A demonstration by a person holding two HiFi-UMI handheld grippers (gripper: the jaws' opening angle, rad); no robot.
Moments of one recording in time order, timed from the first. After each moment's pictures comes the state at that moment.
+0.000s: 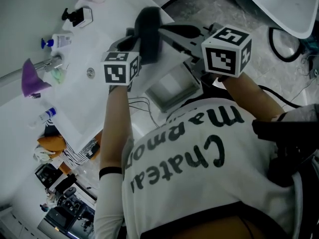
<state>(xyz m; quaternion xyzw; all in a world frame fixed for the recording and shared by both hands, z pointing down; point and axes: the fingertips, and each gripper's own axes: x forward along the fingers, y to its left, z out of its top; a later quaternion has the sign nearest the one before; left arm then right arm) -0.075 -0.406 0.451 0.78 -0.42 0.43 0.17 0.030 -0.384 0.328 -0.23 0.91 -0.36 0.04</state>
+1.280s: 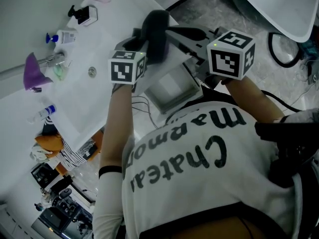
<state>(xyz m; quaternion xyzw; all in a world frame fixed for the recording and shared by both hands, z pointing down) -0.066 -0.393 0.449 0.78 -0.41 0.42 0.19 0.036 -0.374 0.324 -0.24 0.90 -0.35 0.03</state>
